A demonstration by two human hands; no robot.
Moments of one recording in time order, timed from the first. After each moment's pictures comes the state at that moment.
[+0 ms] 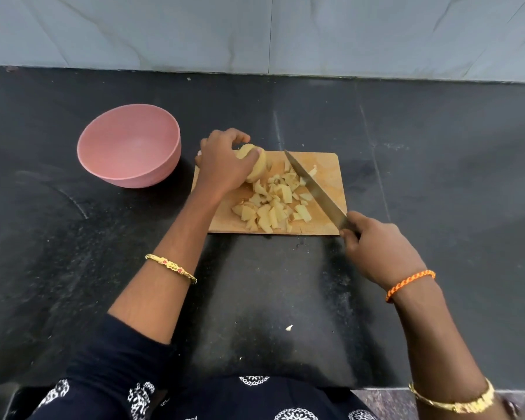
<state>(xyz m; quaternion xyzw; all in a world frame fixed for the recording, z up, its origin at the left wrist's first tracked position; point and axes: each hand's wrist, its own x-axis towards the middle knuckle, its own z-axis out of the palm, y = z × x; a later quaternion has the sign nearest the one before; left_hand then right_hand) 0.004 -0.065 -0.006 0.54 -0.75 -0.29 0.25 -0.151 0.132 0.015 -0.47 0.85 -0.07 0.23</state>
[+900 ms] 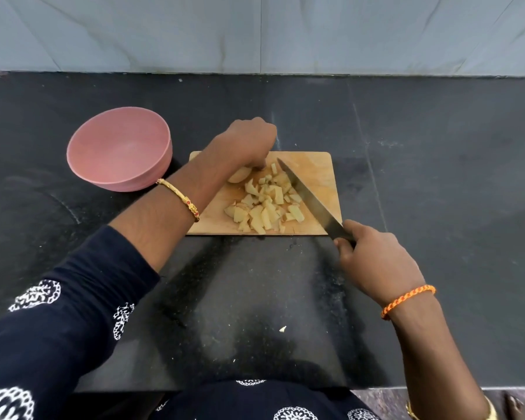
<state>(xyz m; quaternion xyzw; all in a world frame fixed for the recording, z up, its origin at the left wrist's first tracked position) -0.051 -0.085 0.032 0.36 -0.92 -0.07 -0.11 -0.140 0.144 0.021 -0.45 0.86 -0.08 0.23</state>
